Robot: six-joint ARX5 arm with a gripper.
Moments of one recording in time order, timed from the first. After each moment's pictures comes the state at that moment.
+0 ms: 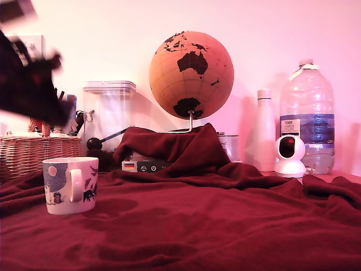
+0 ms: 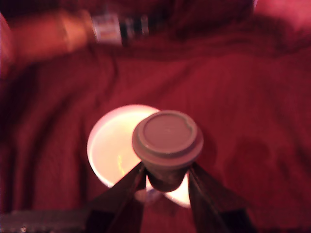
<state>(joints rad) -0.34 1.20 0.67 -0.12 0.11 -0.02</state>
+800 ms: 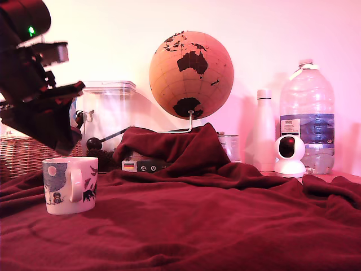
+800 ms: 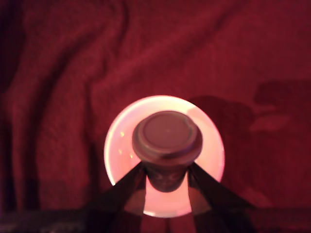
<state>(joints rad) -0.26 1.51 1.00 -0.42 0.13 0.01</state>
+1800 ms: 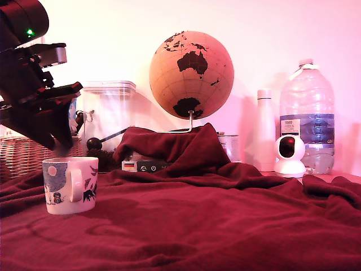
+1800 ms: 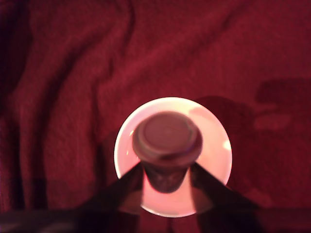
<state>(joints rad) -0.26 1.51 1.01 -0.43 0.13 0.02</state>
